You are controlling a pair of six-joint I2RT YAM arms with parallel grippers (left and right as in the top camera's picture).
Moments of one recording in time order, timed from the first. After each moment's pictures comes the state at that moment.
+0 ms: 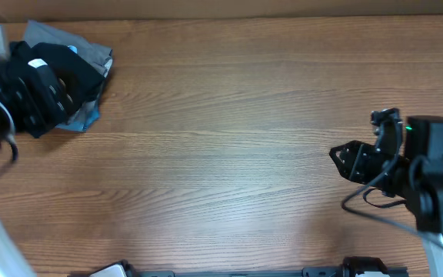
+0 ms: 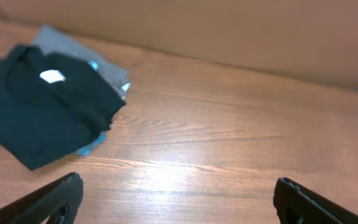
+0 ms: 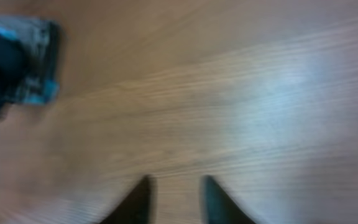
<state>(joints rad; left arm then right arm) 0.37 1.42 2.24 -1.56 0.44 0.03 -0.03 0.97 1.20 -1.18 -0.43 0.28</state>
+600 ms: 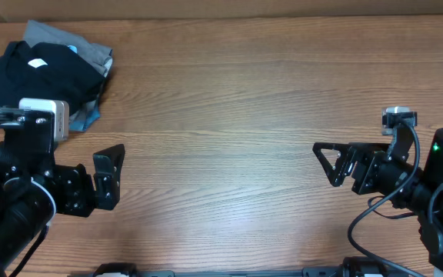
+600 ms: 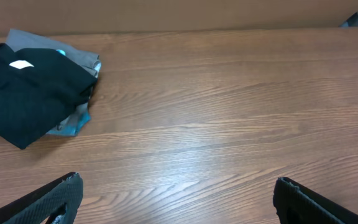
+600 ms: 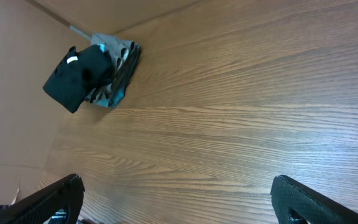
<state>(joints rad) 0.00 1.18 2.19 -1.69 0.21 -0.02 -0.03 0.87 1.27 -1.12 -0.61 0.26</state>
